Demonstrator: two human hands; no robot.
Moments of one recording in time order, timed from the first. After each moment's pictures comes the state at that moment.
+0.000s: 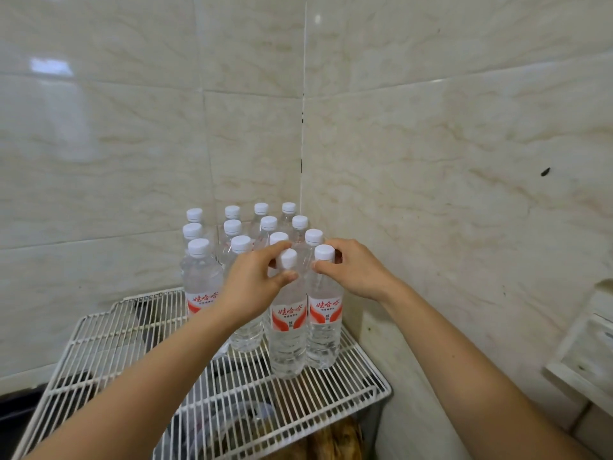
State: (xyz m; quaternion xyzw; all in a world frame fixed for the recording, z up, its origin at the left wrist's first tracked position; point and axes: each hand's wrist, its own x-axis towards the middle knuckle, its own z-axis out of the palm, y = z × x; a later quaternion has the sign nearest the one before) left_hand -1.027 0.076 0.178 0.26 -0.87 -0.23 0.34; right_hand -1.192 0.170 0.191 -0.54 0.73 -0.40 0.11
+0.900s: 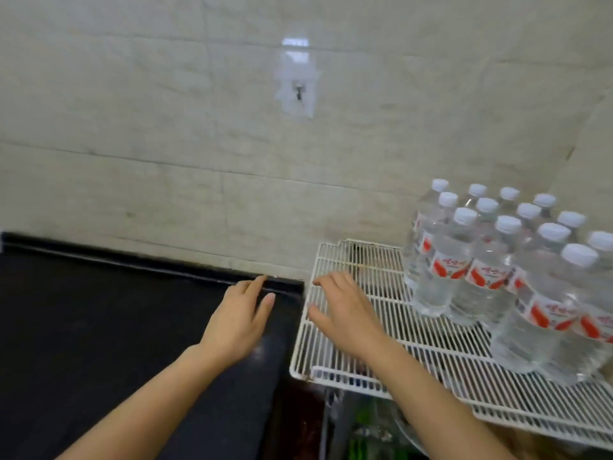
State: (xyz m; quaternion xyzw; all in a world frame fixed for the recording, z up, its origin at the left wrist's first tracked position) left_hand -0.664 0.070 0.071 0.59 -0.74 -0.14 0.29; right_hand -0.857 0.082 0.092 -0.79 0.57 -0.22 0.01
